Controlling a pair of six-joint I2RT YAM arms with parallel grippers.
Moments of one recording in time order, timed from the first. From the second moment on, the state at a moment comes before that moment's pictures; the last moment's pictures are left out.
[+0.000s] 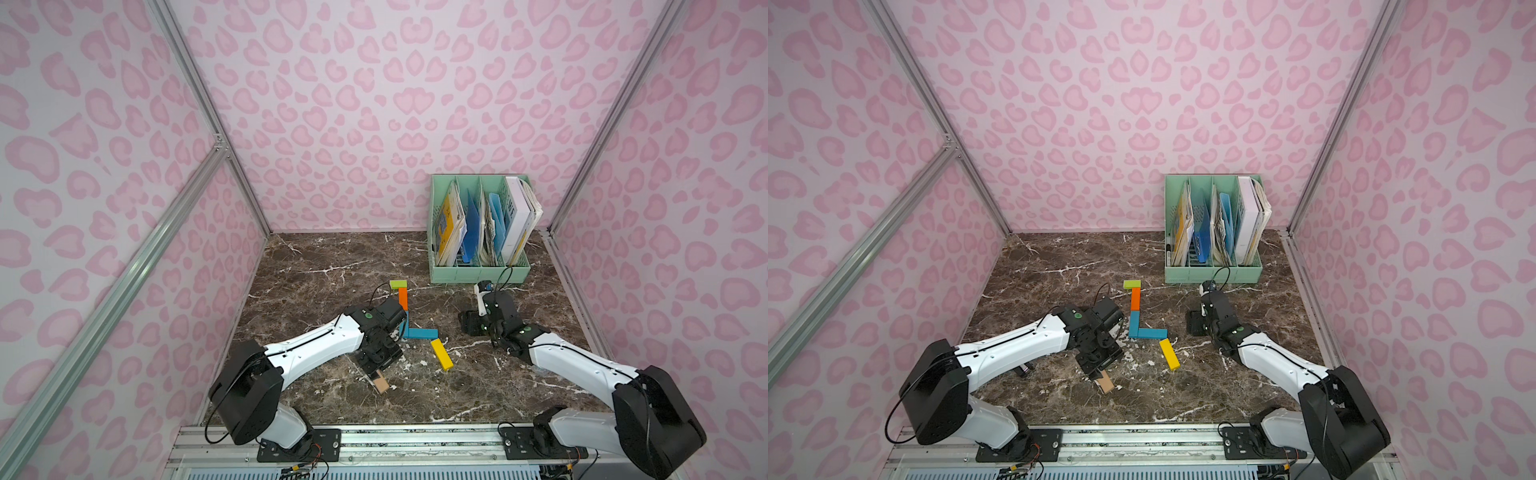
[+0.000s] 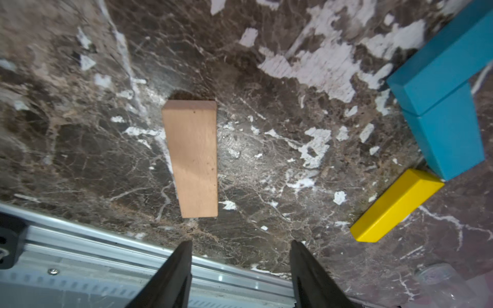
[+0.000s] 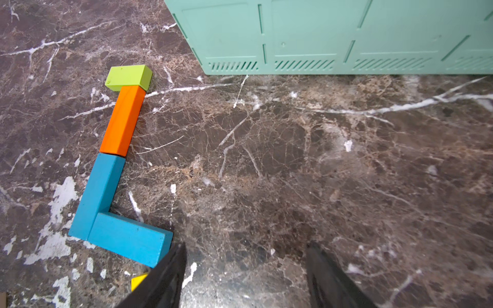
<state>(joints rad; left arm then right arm) -0.79 1.52 1.01 -0.93 0.19 -1.52 0.52 1.28 0.60 -0.08 0.07 0.36</state>
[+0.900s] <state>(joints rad) -0.71 1.60 0.85 -0.81 0.22 -1.46 0.52 1.28 0.58 -0.07 0.05 0.36</state>
